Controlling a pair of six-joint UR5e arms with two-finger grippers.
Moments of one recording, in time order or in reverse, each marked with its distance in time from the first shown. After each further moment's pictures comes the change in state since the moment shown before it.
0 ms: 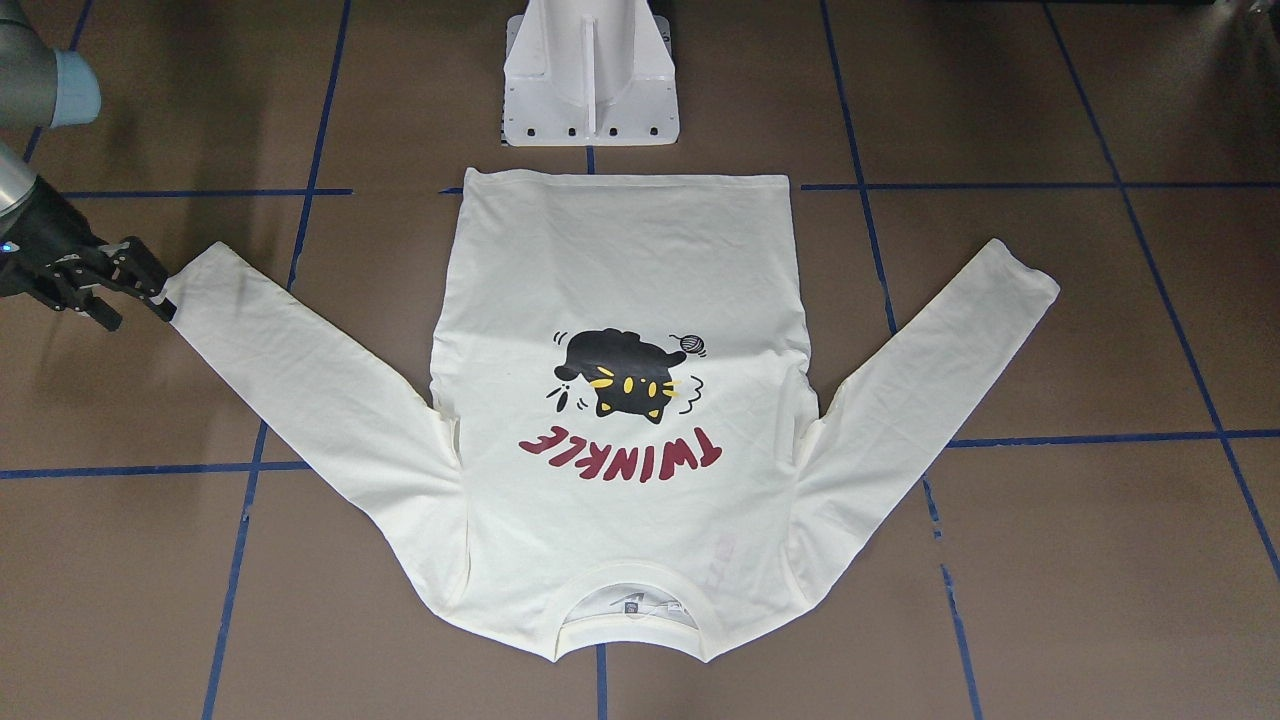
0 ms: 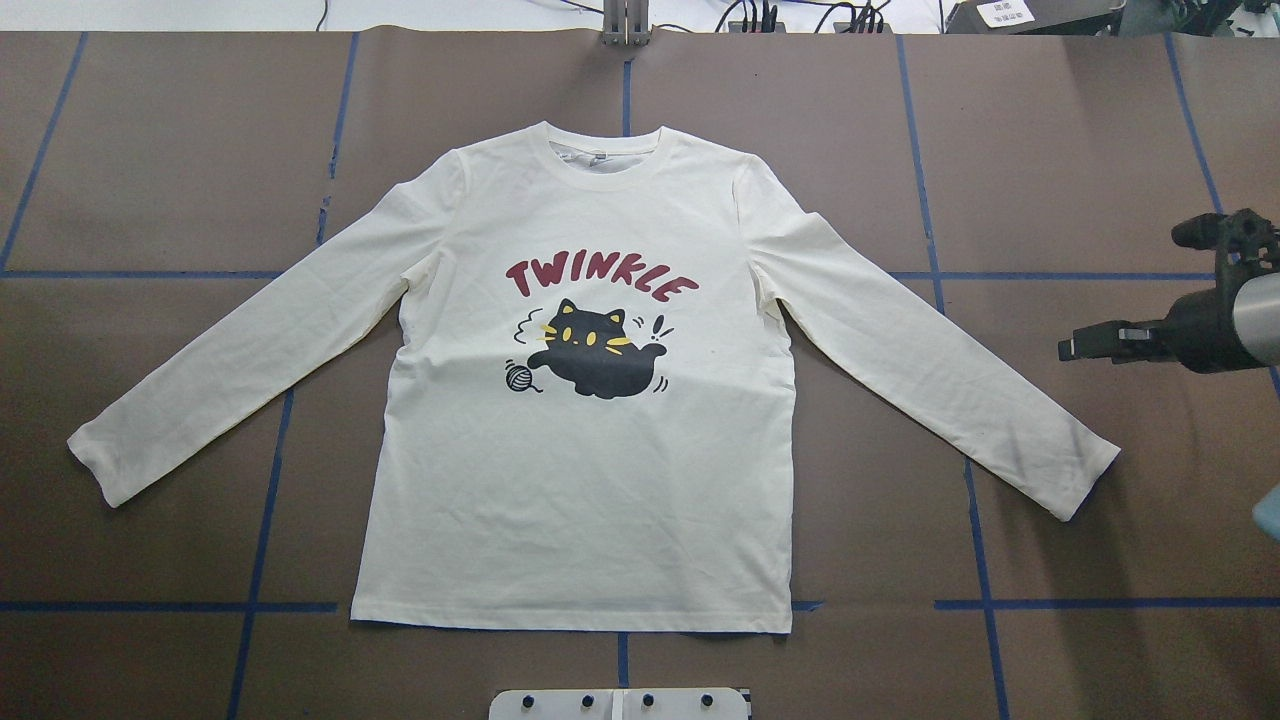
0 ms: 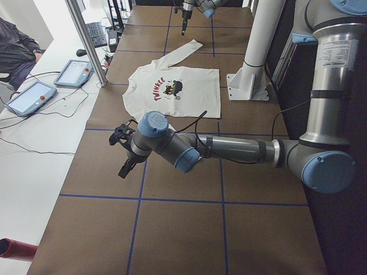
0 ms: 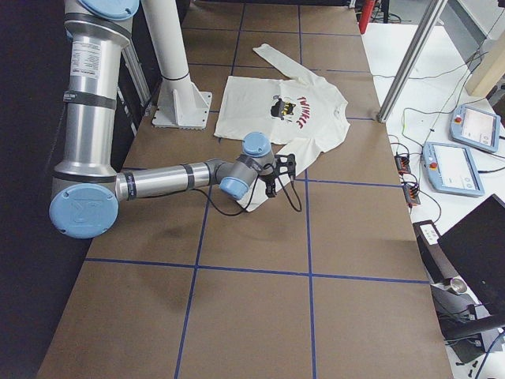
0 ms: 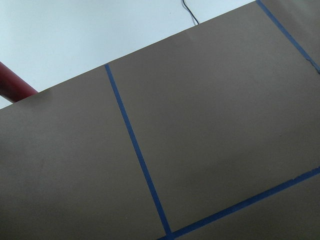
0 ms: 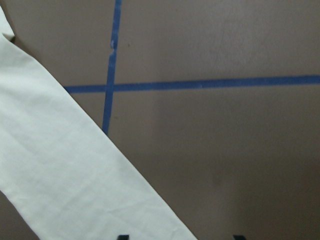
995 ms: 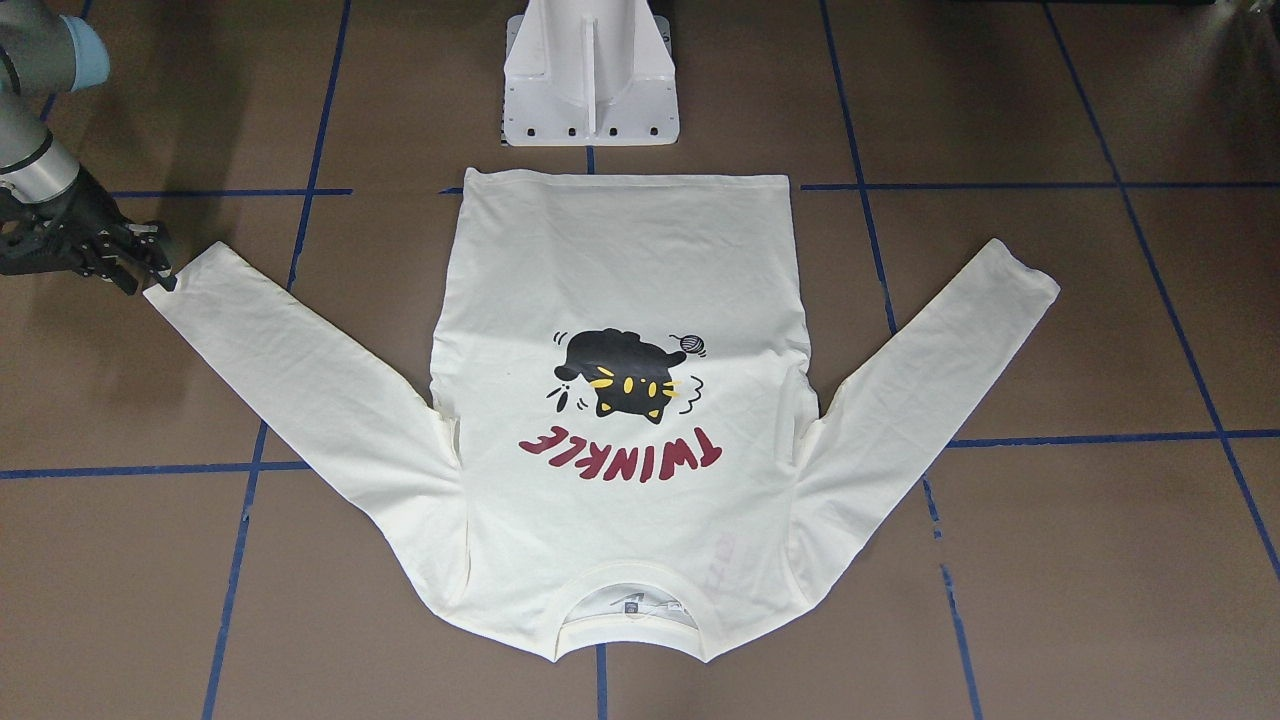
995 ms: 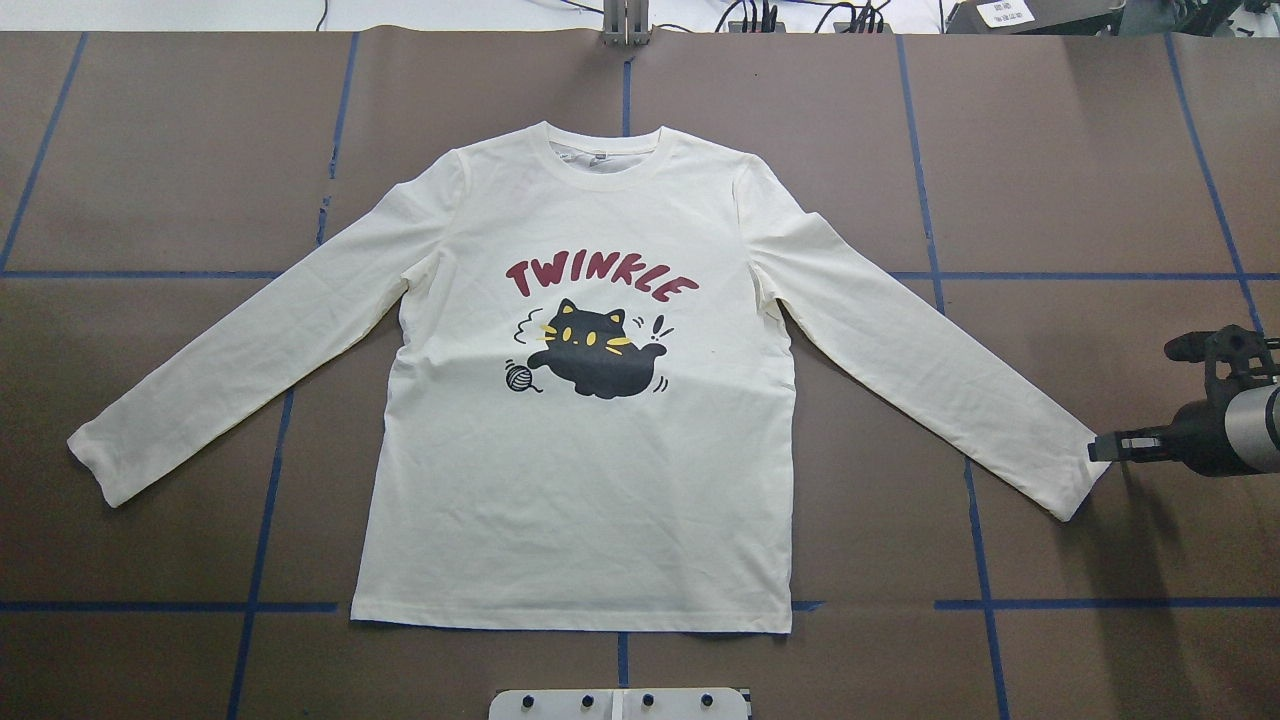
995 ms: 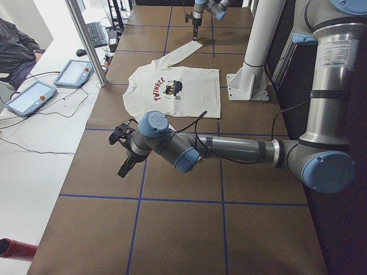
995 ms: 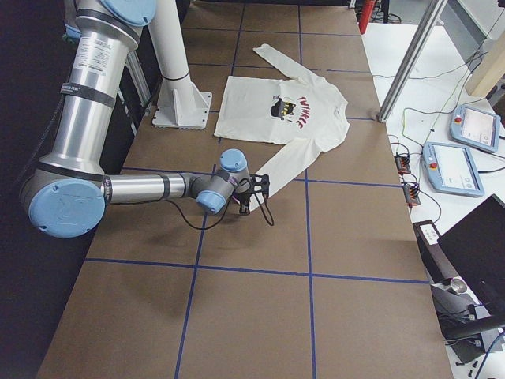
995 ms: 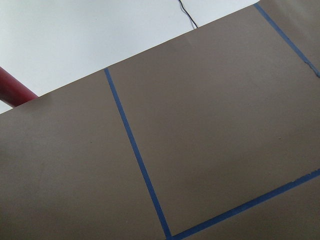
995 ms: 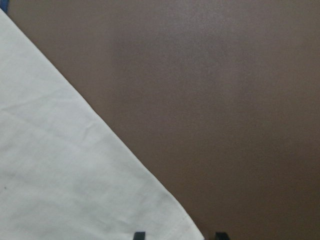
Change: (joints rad) left arm 0.000 -0.001 0.002 -0.014 0.001 0.000; right arm -0.159 -0.118 -0.025 0.033 -0.113 0.015
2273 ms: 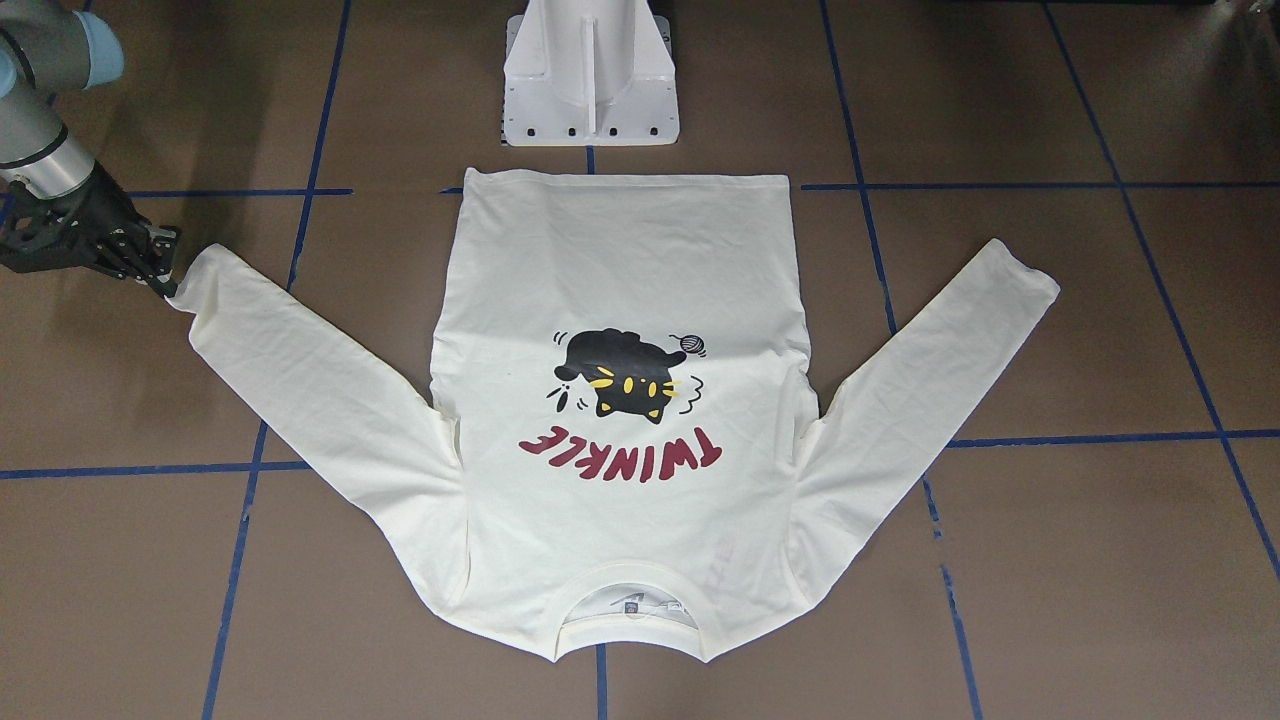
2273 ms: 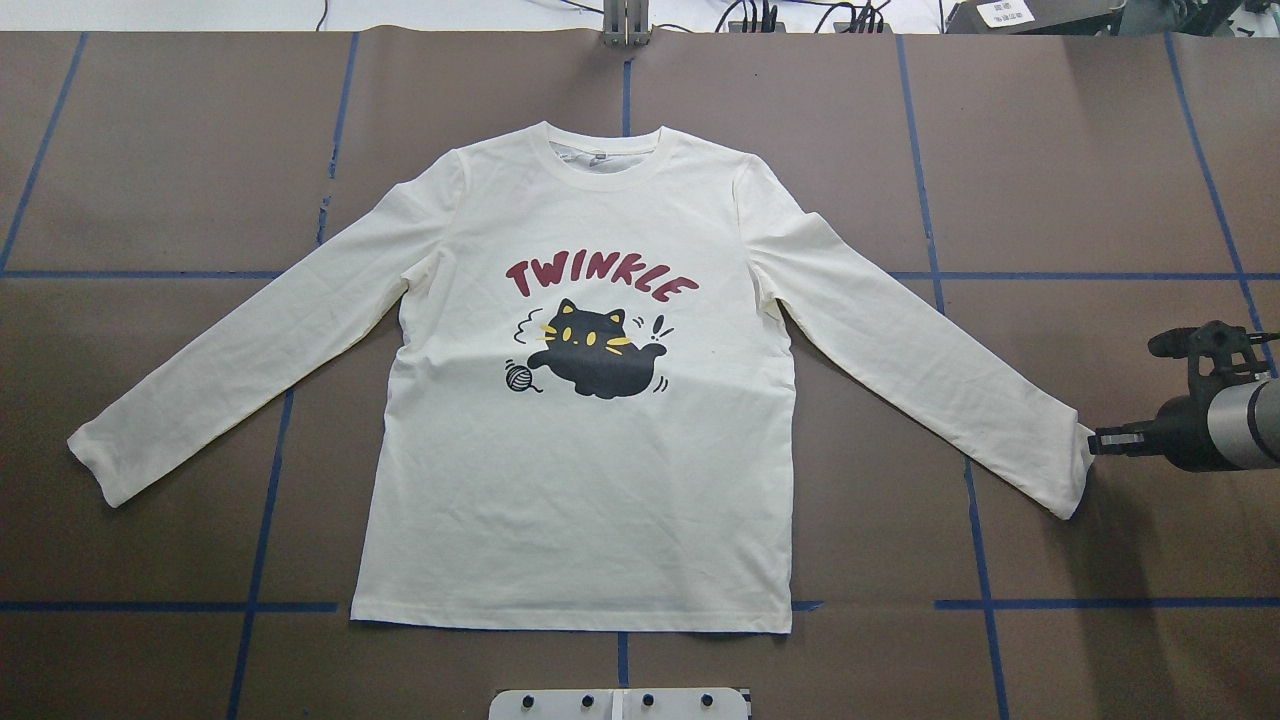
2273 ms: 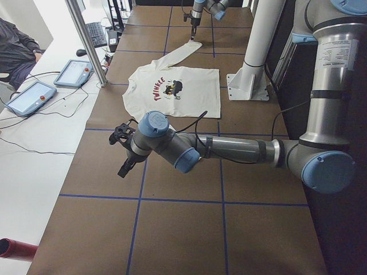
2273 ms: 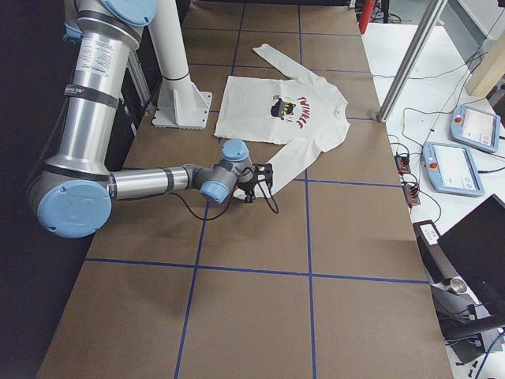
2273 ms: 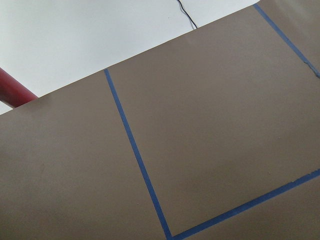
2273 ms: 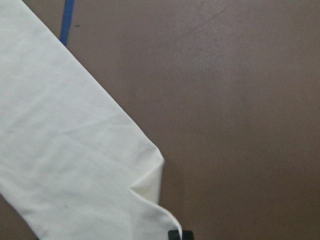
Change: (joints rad) left arm 0.000 0.002 -0.001 -0.001 0.000 -0.001; right arm 0.026 0.050 0.097 -0.089 -0.011 -0.005
